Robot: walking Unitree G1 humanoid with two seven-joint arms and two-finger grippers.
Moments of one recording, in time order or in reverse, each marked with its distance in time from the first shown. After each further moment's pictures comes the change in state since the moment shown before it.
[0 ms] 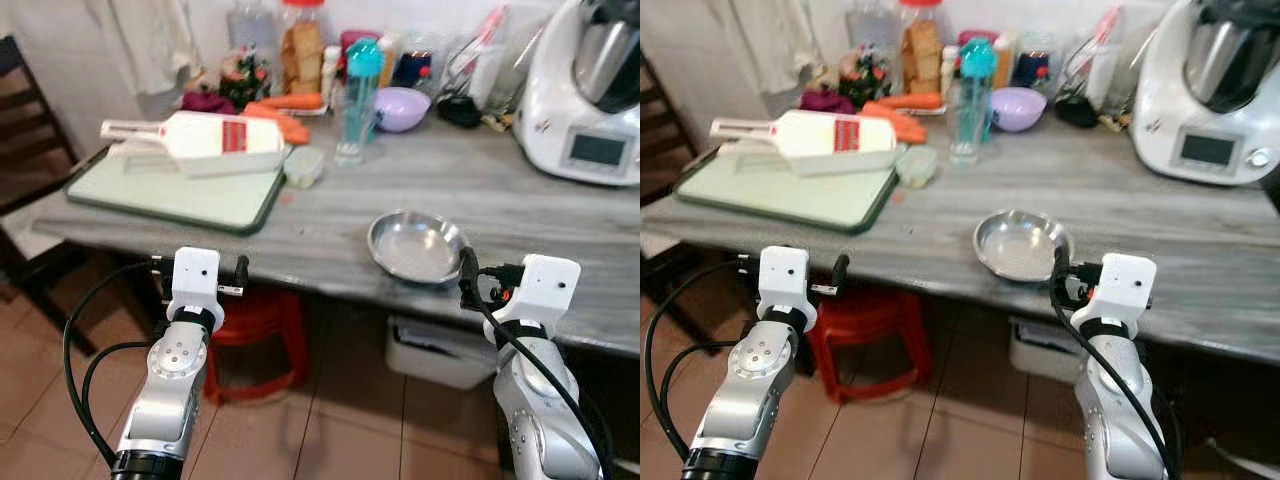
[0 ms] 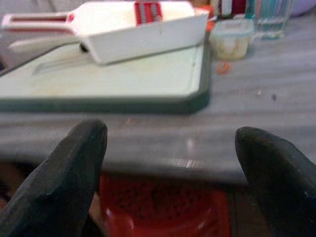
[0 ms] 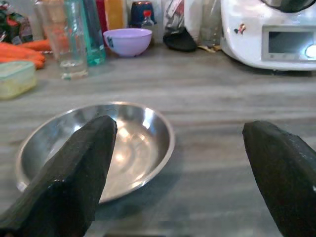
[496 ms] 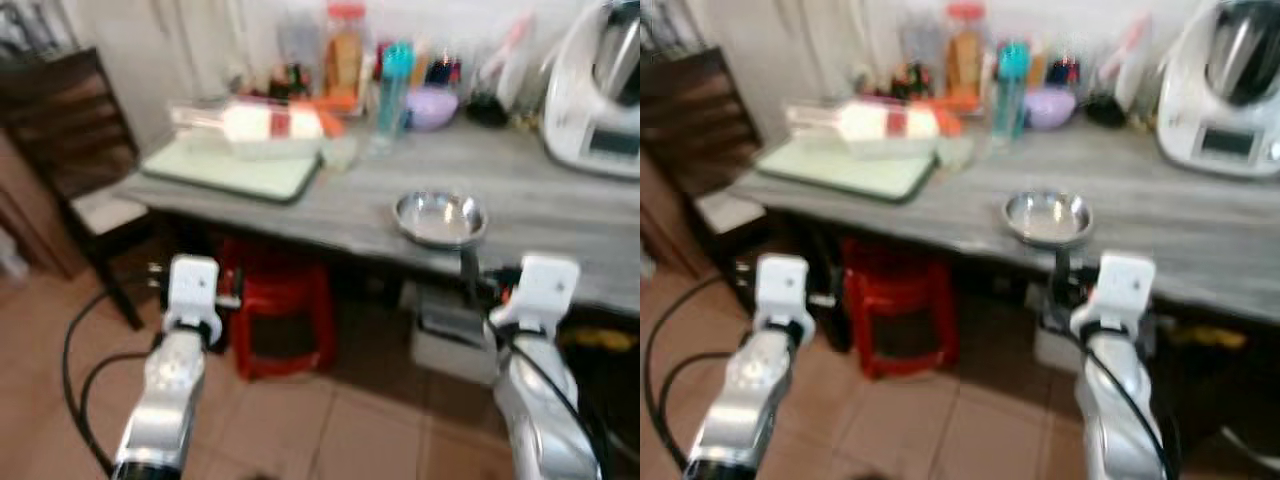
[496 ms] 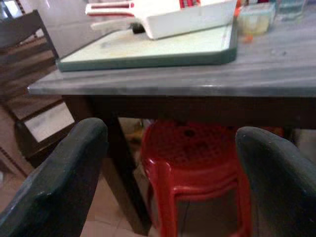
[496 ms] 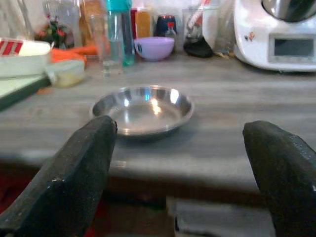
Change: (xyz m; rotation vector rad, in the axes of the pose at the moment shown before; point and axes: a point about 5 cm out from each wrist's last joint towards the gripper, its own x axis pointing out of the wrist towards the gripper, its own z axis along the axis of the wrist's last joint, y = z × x) left arm -0.005 0.000 -0.008 0.005 0.037 0.002; right arm -0.002 0.000 -0.002 -0.026 -0.002 -0.015
